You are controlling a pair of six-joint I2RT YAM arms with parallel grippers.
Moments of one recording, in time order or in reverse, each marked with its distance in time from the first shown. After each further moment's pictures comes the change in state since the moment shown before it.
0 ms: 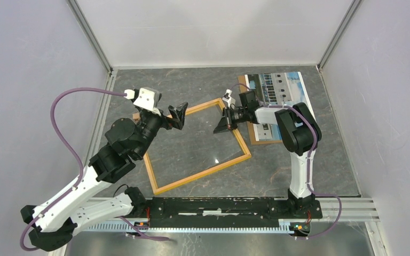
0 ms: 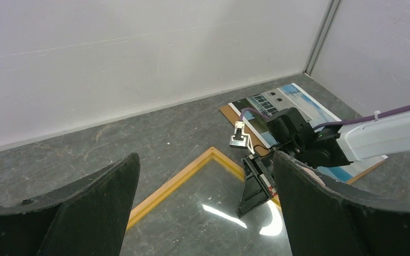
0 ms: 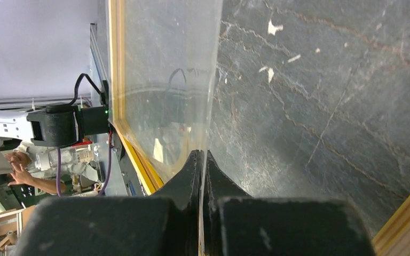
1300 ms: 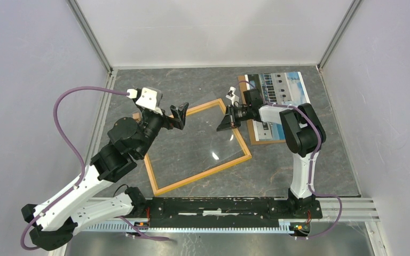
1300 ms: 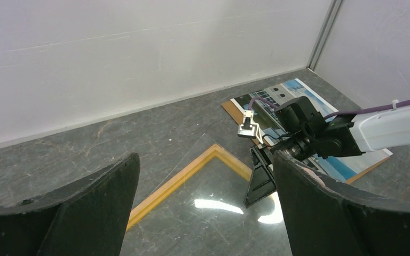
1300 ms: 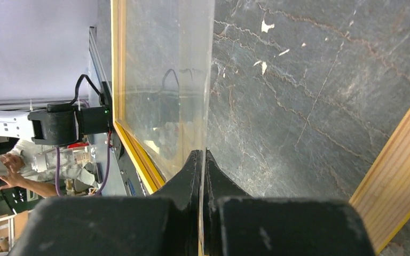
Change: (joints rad) left arm 0.000 0.015 0.000 -0.006 -0.006 0.000; right arm -0.040 -0.046 -0.032 -0.019 0.002 -0.018
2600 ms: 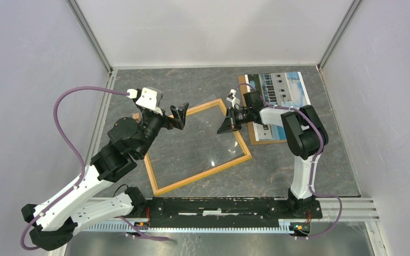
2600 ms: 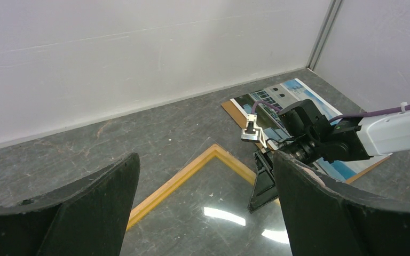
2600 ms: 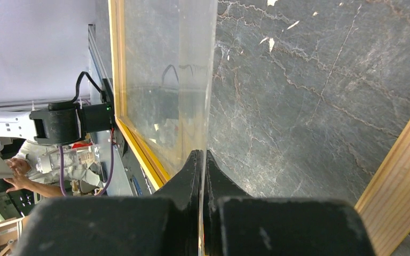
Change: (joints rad) left arm 0.000 0.000 0.000 -0.002 0.002 0.000; right arm 0.016 -0.042 -0.041 -0.018 0.016 0.016
